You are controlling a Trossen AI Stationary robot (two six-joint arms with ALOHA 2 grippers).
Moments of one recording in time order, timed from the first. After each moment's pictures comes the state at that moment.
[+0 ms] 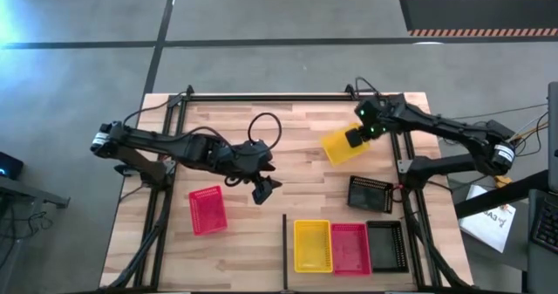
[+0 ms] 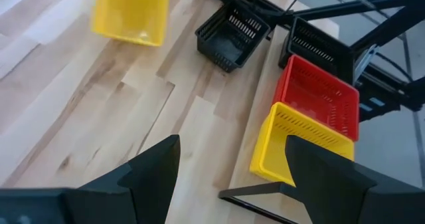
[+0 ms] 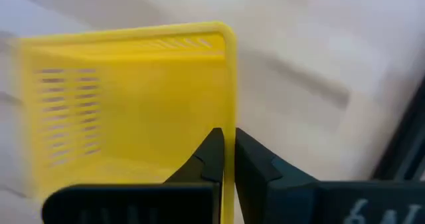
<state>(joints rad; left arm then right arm) -0.20 1.47 1.50 -0.70 -0.17 -0.62 -0.62 1.17 0.80 -0.86 0.06 0.49</state>
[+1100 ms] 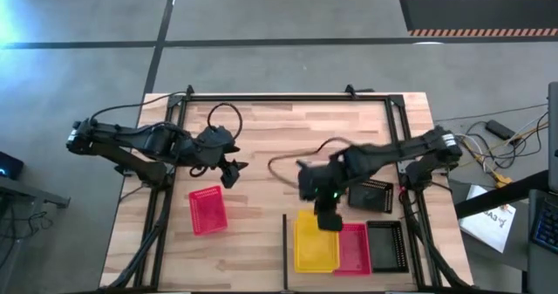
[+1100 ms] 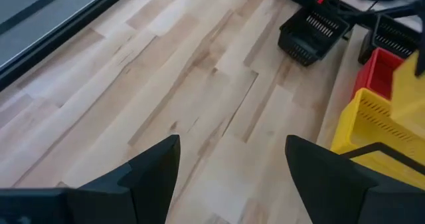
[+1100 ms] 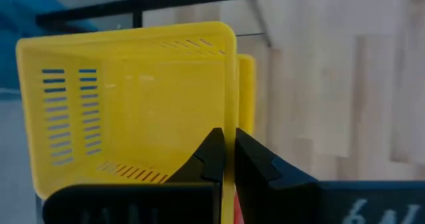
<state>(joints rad) -0.20 1.17 1.29 -0.89 -0.39 -0.65 0.25 1.75 1.76 -1.16 -0.31 0.33</state>
